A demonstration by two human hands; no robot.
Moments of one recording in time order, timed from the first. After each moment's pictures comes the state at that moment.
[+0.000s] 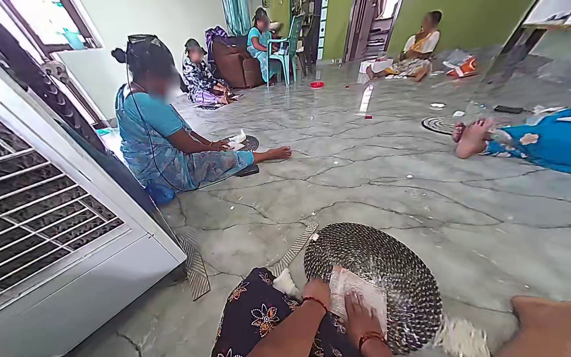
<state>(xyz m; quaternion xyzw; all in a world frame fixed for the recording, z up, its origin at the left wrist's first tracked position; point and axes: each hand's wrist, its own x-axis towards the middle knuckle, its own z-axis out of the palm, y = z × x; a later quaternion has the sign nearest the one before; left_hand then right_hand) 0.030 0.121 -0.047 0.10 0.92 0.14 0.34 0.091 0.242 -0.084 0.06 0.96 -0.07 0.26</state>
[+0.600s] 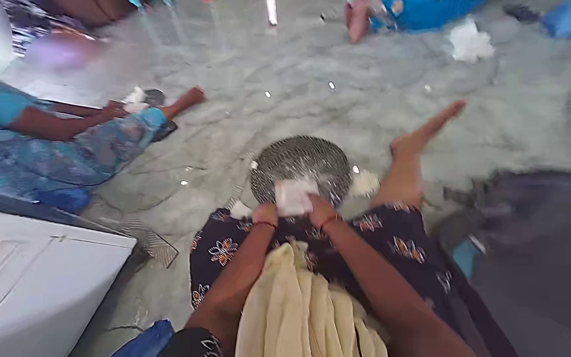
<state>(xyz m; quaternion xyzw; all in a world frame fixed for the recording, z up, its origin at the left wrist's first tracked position) 0.084 0.110 -0.018 0.15 0.94 0.04 0.29 0.156 0.269 -0.022 0.17 0.93 -0.29 0.16</state>
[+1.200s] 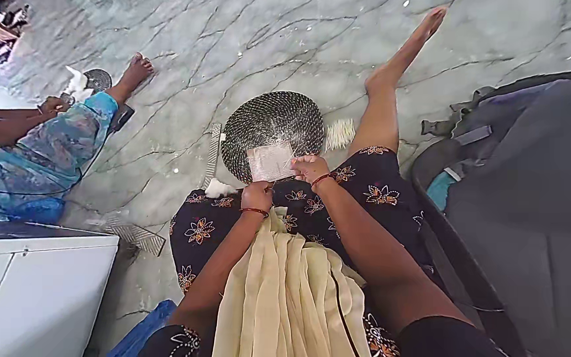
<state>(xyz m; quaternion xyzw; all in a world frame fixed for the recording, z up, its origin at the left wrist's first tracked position) 0.149 0.130 0.008 0.16 0.94 0.18 0.24 0.187 0.292 -0.025 0.36 0.59 -0.72 -0.03</state>
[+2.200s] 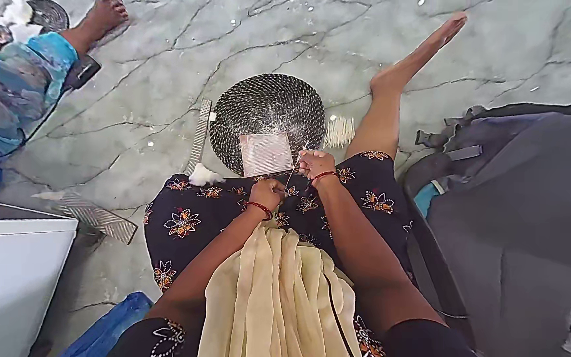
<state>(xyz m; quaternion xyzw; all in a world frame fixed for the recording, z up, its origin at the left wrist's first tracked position) 0.152 0.144 -0.019 0.15 0.85 0.33 0.39 0.178 0.303 -0.035 0.45 0.53 -0.71 -0.08</state>
